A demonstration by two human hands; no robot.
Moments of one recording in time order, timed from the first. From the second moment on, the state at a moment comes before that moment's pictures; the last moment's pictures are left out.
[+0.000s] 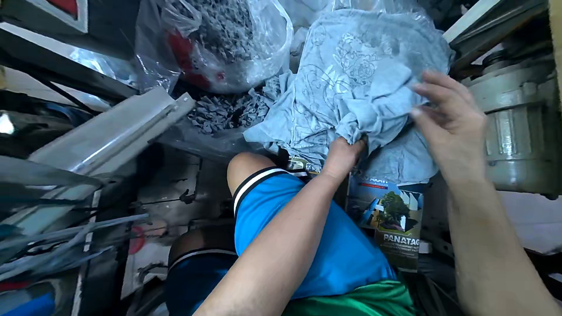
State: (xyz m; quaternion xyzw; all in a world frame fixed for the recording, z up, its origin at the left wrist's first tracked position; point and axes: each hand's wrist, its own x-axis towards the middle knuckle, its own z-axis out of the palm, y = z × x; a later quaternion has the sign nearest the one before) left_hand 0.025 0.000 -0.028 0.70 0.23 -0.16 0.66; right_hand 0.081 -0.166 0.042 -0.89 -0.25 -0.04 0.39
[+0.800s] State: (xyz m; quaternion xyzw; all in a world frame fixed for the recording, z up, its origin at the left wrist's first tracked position) left_hand 0.024 0.002 -0.026 0.65 0.25 -0.18 0.69; right_hand 0.013 -0.256 -0.014 -0.97 0.11 0.05 0.19
